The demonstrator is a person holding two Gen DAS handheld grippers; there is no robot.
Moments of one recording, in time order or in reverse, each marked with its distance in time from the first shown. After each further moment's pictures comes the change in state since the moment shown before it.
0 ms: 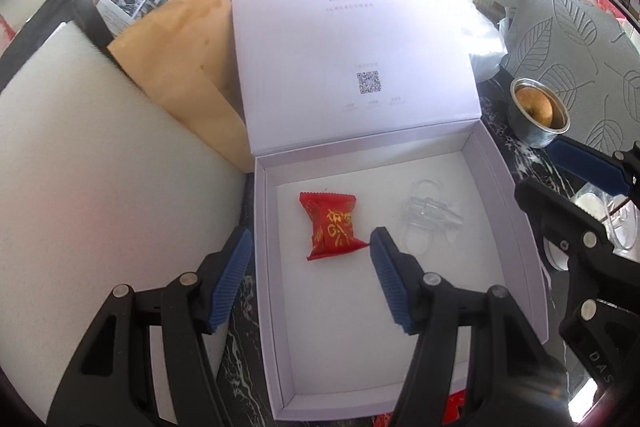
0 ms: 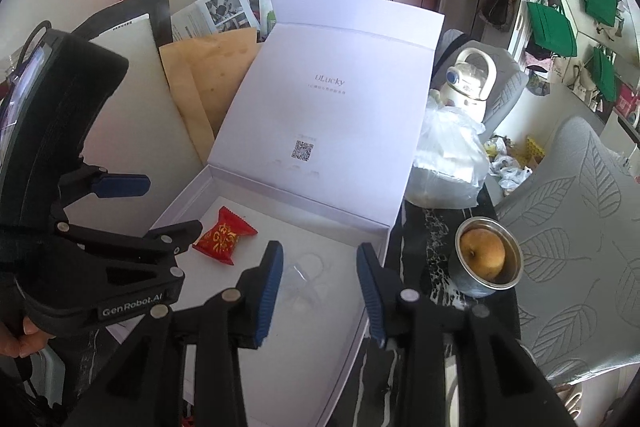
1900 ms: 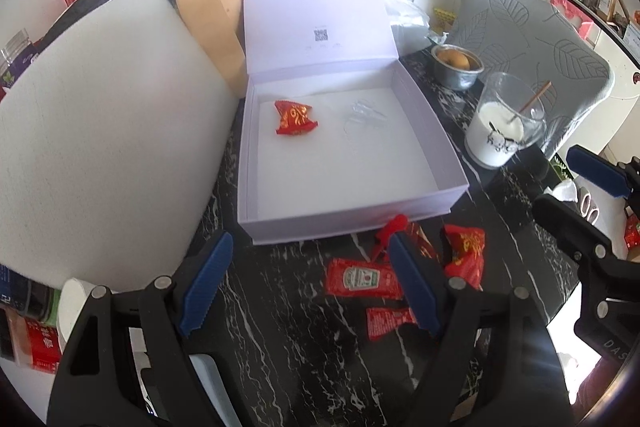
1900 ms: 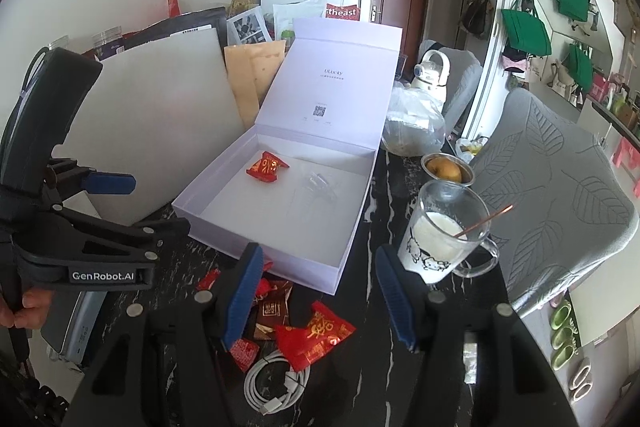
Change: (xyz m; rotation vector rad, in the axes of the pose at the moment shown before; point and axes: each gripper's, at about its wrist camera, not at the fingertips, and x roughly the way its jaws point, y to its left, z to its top) left arm -0.106 -0.016 -0.119 -0.020 -0.057 -0.078; right arm -0.144 0.032 -0.126 0.039 -0.077 -0.014
